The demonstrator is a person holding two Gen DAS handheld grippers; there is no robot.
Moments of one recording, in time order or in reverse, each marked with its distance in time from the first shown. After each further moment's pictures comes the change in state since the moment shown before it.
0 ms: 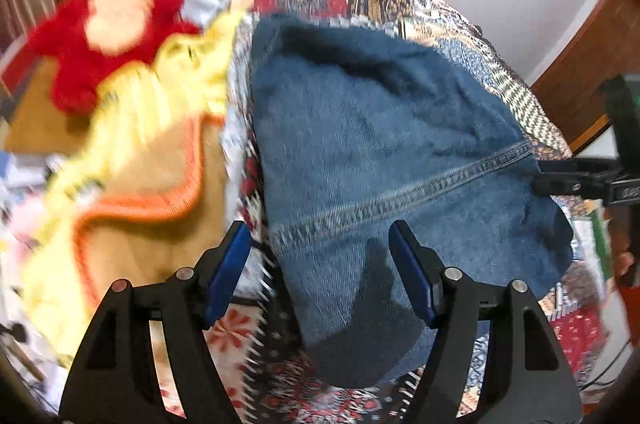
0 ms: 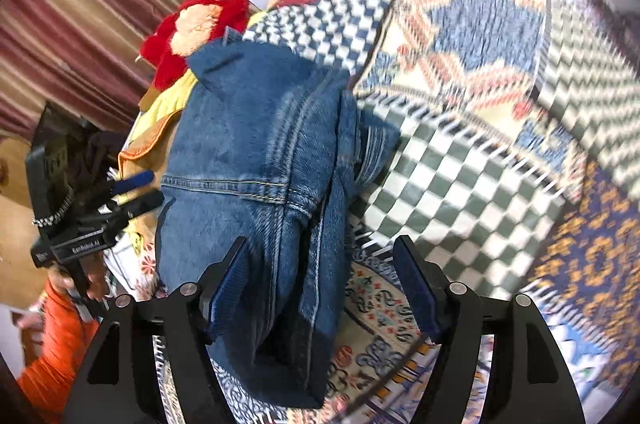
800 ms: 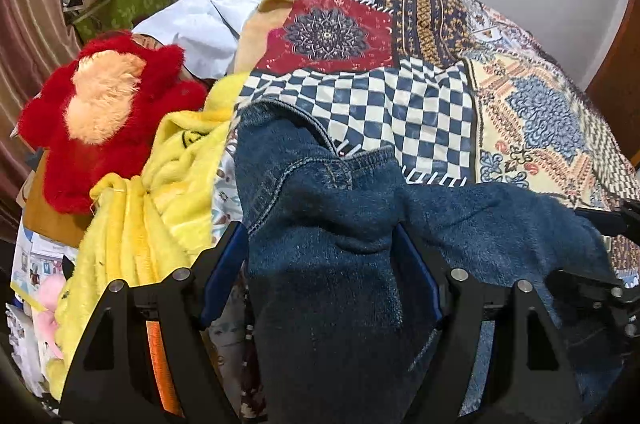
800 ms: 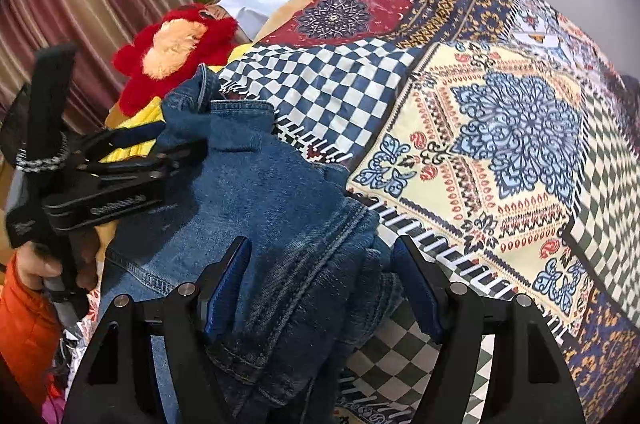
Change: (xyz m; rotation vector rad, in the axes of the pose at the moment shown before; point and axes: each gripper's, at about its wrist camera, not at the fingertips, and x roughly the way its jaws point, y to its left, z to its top) left arm 0.100 0.002 0.101 0.019 -0.045 0.214; right arm 0.067 0.011 0.072 -0.094 -0.115 -0.122
